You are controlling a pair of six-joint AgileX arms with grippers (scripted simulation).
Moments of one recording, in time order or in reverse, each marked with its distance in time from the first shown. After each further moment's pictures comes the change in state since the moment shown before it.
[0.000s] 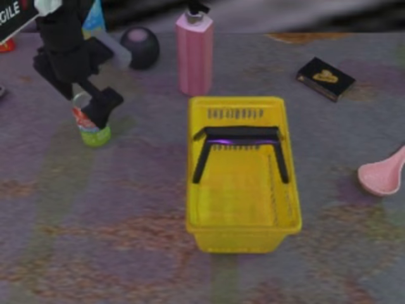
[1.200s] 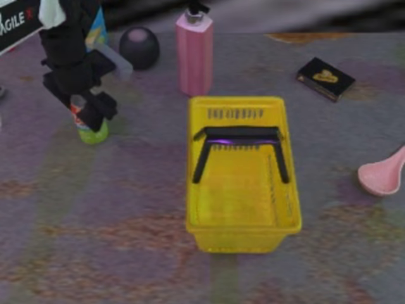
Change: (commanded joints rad) left arm 0.002 0.009 -0.070 0.075 0.000 0.002; right arm 0.000 0.000 0.000 0.000 0.000 0.000
